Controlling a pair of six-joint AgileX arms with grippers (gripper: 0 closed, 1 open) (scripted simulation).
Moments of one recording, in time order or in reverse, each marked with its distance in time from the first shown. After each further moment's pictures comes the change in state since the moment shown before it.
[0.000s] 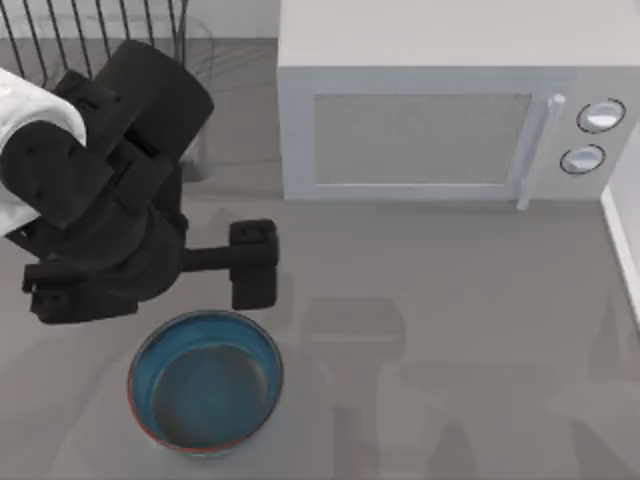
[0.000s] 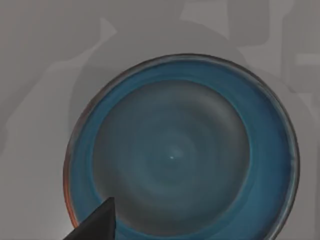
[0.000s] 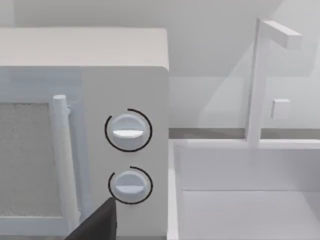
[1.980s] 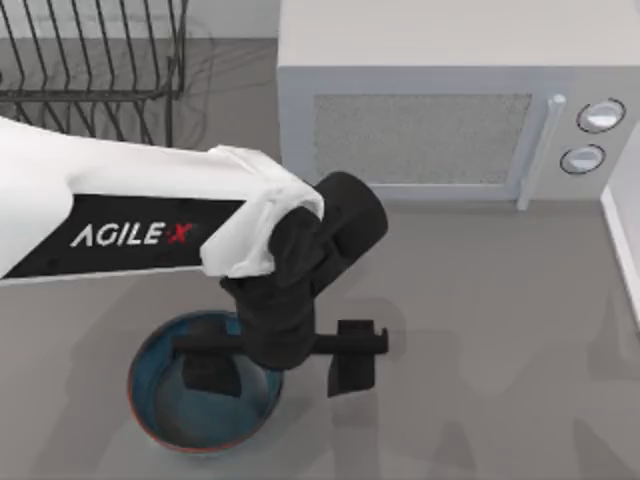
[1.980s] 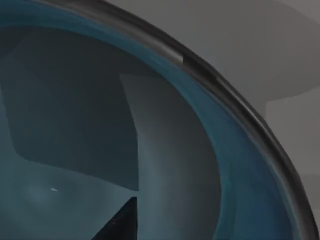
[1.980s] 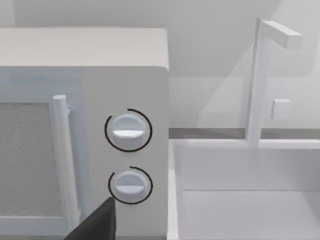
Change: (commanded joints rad) left arm -0.186 0.525 0.100 0.108 0.002 -0.180; right arm 0.000 0.000 0.000 0.000 0.000 0.000
